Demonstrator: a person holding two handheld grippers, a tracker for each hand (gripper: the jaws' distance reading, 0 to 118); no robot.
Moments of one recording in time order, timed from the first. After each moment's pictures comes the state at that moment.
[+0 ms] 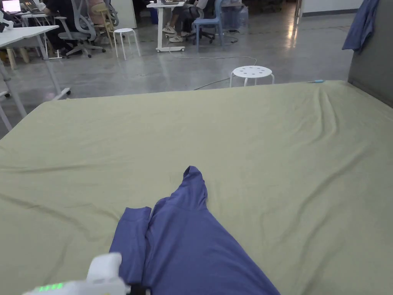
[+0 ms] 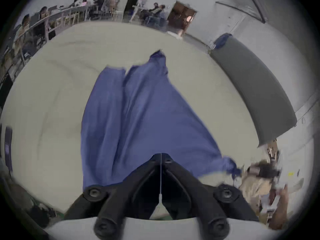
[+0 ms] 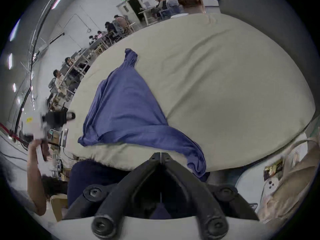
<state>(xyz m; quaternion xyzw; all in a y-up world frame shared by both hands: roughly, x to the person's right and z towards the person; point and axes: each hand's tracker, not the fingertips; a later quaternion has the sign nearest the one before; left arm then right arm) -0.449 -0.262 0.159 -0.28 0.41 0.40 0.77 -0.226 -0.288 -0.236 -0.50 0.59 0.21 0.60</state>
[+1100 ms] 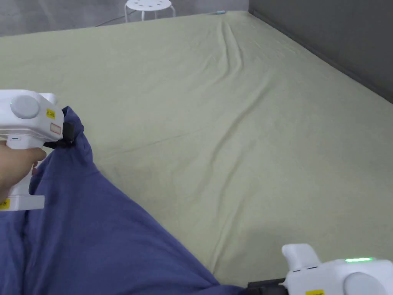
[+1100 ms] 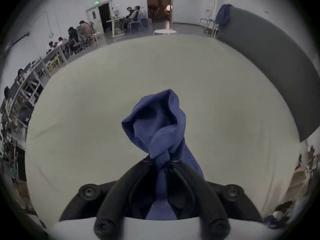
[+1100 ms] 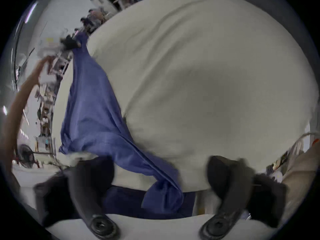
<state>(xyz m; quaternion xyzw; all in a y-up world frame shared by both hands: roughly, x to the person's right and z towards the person) -0.765 -0.281 -0.014 -0.42 0.43 0.24 0.77 -0.273 -0.382 -0.284 -0.59 0.52 0.25 0.57</state>
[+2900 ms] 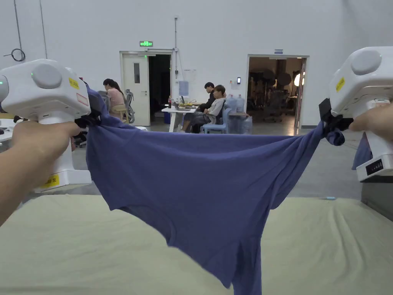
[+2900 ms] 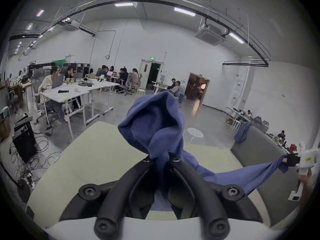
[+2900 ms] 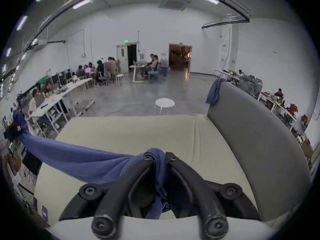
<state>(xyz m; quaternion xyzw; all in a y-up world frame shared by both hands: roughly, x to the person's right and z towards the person) -0.828 0.097 0.169 -0.06 0.60 0.21 0.77 -0.715 0.119 -0.358 -0.23 0.55 0.20 0.78</state>
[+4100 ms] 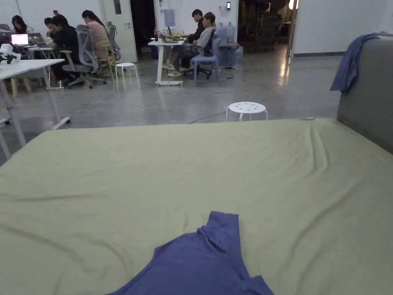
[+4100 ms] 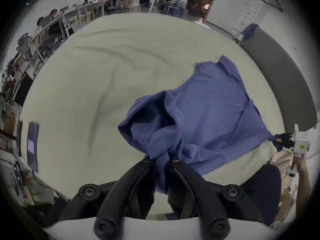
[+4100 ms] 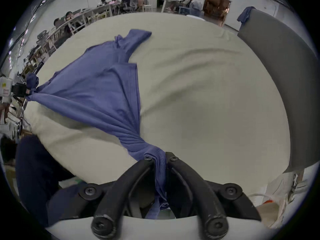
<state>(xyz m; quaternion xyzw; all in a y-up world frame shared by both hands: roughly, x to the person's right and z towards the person) -0.453 -0.313 0.300 -0.39 0.47 0.40 0.69 -0.285 -0.341 -0.275 -0.38 0.57 0.41 0.61</state>
